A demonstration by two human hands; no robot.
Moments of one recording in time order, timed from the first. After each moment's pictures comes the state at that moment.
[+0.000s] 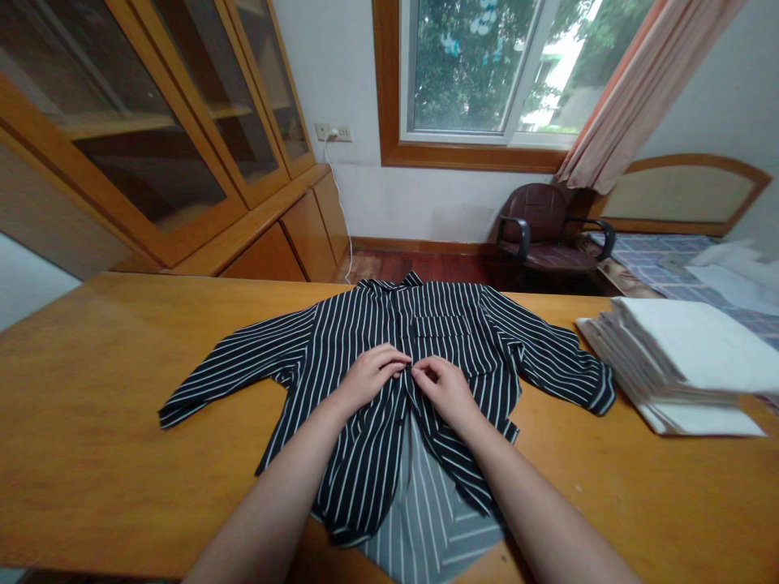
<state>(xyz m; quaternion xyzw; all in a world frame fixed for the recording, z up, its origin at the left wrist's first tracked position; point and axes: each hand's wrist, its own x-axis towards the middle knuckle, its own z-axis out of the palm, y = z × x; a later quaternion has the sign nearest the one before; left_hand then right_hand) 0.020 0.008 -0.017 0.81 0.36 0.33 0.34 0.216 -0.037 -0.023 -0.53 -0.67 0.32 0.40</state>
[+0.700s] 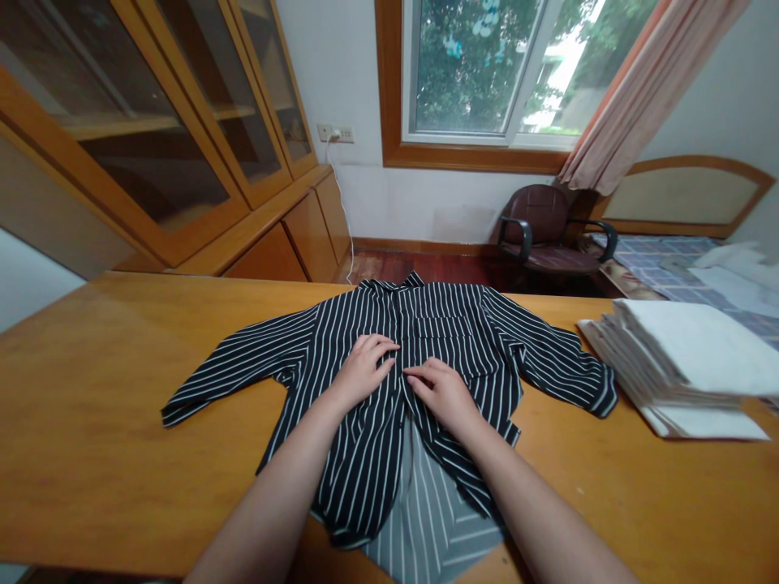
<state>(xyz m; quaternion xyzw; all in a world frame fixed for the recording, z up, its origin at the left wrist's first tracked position) 0.008 0.014 -0.026 0.84 0.44 0.27 0.17 0.214 -0.041 -0.021 -0.52 -0.73 0.28 0.34</state>
